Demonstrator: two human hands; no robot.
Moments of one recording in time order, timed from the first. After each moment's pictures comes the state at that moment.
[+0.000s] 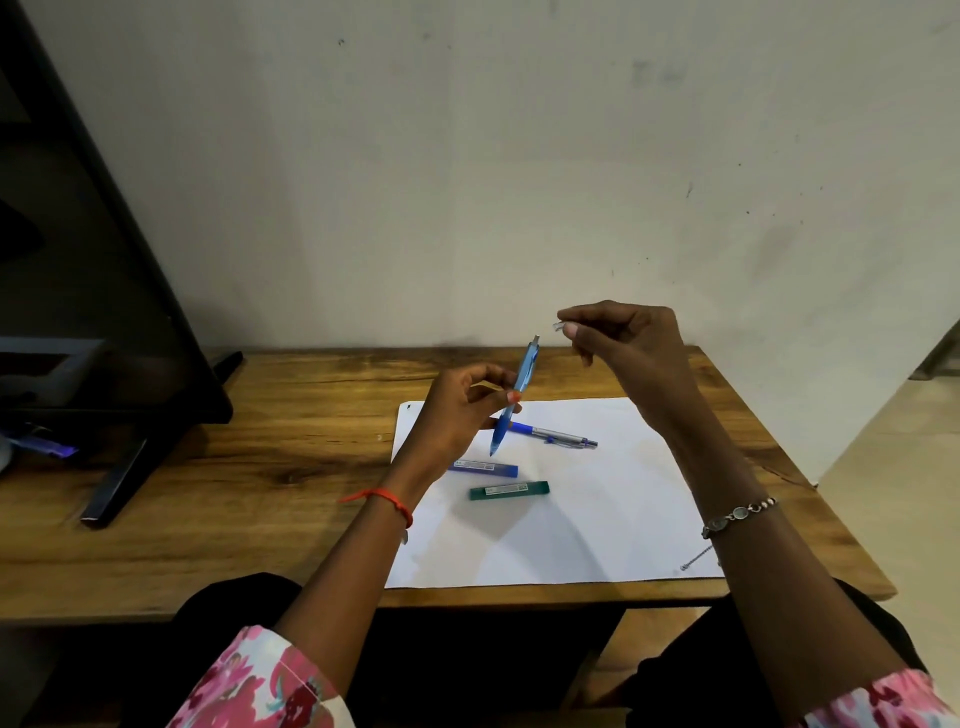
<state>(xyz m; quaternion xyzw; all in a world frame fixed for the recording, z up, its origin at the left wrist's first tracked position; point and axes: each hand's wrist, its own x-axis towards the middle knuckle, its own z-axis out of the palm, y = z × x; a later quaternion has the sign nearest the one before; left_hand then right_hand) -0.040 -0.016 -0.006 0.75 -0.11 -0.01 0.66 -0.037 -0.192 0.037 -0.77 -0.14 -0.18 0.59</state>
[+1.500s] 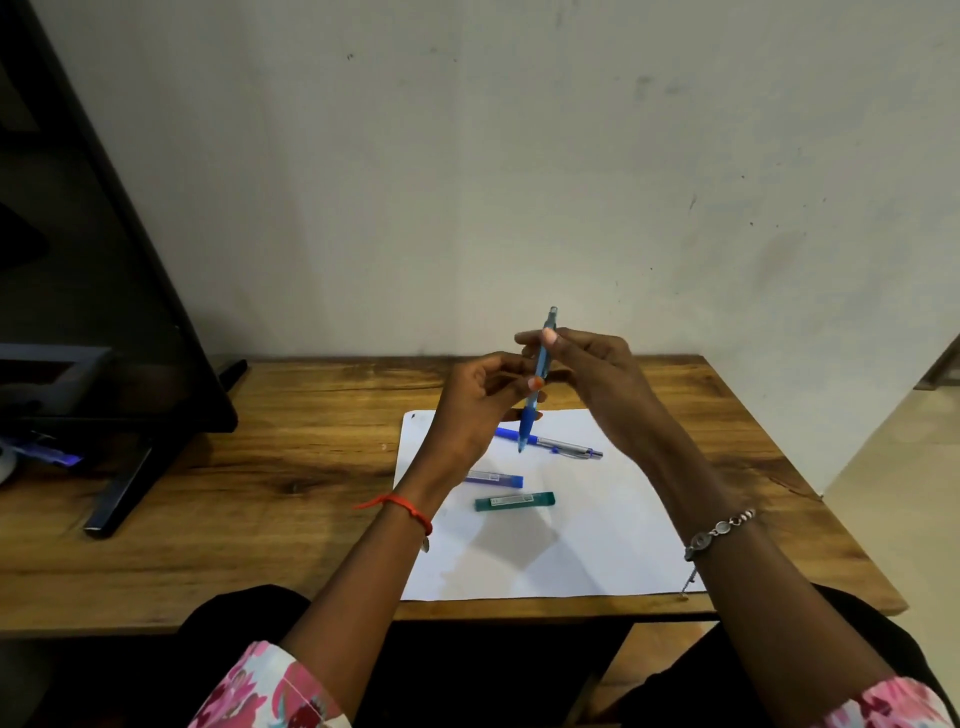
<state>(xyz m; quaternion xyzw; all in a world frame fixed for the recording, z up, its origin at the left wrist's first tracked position) -0.046 -0.028 0.012 0.69 -0.12 0.02 0.71 -0.038 -0.164 0.030 -0.73 -0.14 -0.05 0.66</state>
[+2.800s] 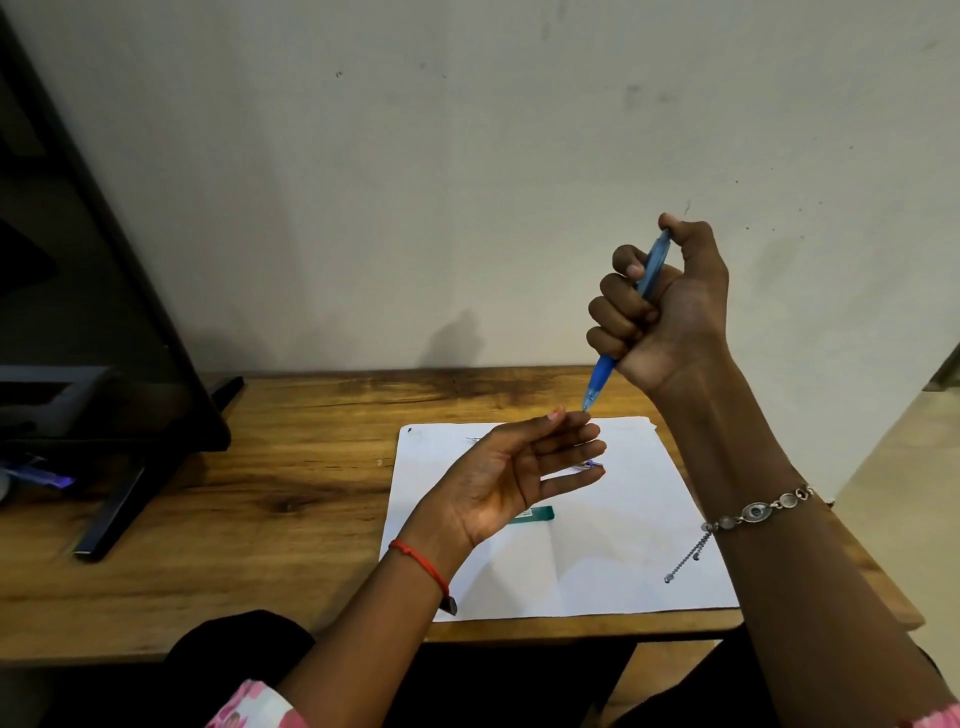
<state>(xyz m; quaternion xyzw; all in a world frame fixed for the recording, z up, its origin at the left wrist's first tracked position) -0.072 -0.042 0.004 0.43 -0.05 -0.29 0.85 -0.052 -0.179 0.105 -0.46 -0.06 0.02 0.89</state>
